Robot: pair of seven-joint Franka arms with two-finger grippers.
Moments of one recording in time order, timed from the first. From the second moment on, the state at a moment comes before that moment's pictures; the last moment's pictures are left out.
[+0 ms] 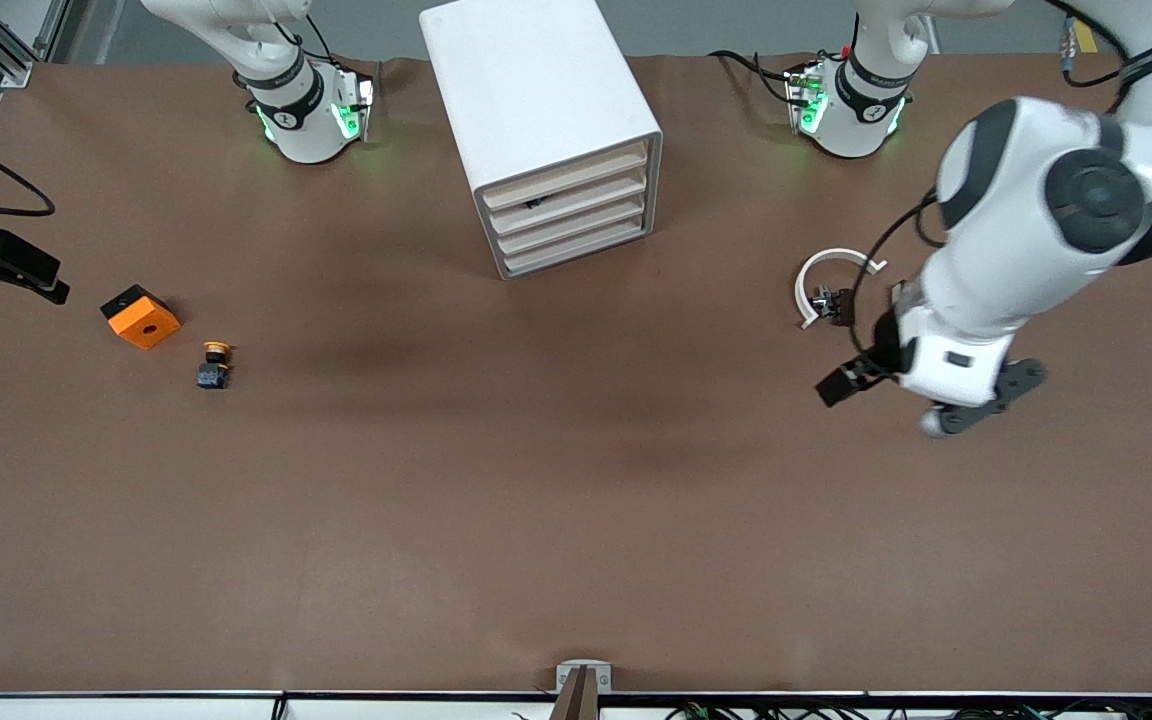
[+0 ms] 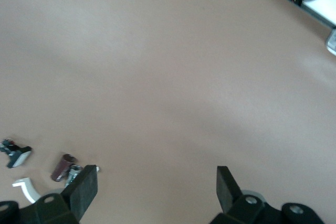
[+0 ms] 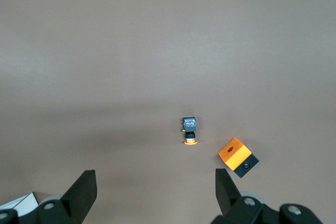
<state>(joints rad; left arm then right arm) -0.11 0.28 -0.18 -1.47 0.00 1.82 -0.79 -0.04 0.04 -0.02 -1.52 -0.01 1.59 0.00</state>
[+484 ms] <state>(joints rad) 0.02 0.25 -0.18 -1.39 0.00 1.66 -0.58 -0.04 0.04 -0.02 -1.52 -0.01 1.59 0.00</state>
